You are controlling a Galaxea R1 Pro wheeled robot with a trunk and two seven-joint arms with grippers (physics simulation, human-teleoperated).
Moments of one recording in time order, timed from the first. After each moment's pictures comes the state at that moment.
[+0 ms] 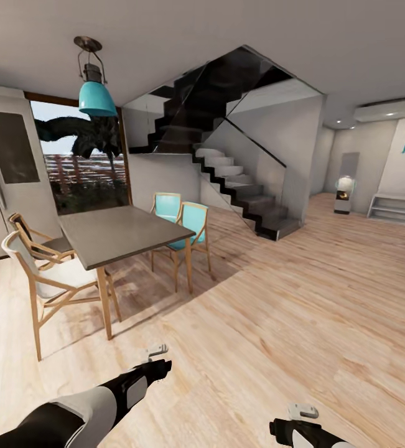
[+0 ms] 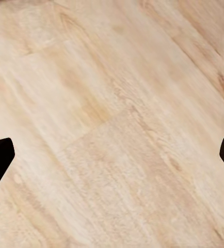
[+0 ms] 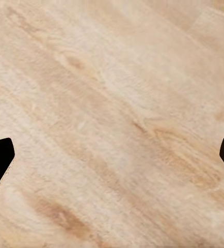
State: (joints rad) left arm -0.79 -0.11 -0.29 0.04 0.51 -0.05 0.00; right arm -0.58 -0.02 0.53 -0.02 -0.69 0.08 -0.07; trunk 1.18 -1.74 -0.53
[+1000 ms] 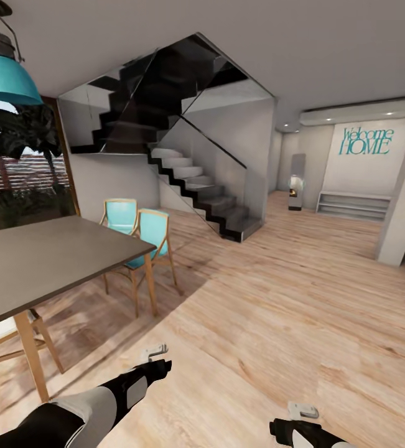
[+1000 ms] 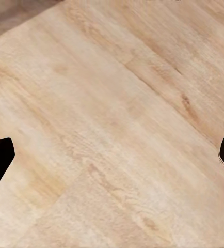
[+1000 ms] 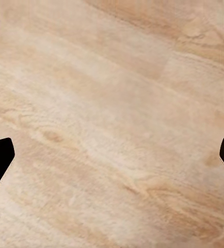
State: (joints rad) left arm -0.79 -0.11 -0.29 0.04 0.51 -0.05 0.00; right arm -0.58 -0.02 0.53 -0.02 -0.69 0.08 -0.07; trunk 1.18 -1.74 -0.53
